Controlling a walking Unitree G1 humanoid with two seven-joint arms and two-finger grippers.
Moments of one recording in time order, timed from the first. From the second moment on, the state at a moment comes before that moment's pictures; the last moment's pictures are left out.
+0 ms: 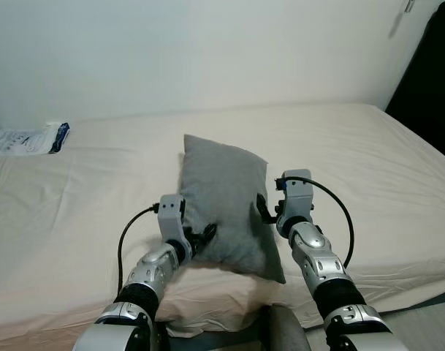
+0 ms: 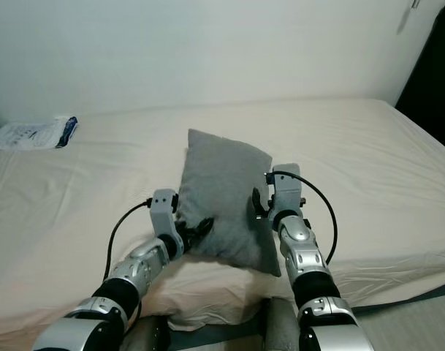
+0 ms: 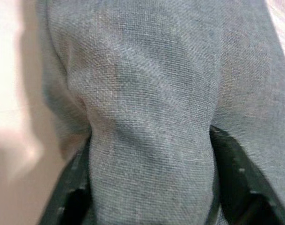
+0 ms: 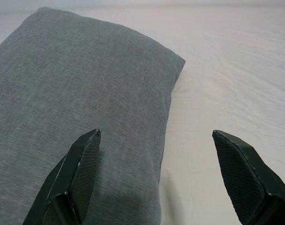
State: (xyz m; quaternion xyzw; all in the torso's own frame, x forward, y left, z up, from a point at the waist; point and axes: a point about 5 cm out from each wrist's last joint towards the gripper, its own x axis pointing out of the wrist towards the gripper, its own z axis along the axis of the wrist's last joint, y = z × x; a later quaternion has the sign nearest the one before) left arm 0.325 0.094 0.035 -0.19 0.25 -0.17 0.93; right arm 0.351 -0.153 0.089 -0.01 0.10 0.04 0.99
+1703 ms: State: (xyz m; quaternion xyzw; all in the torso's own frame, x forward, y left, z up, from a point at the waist) left arm 0.296 0.251 0.081 -0.13 0.27 -0.28 0.91; right arm 0.362 -0.195 0.089 0.25 0.15 -0.03 0.96
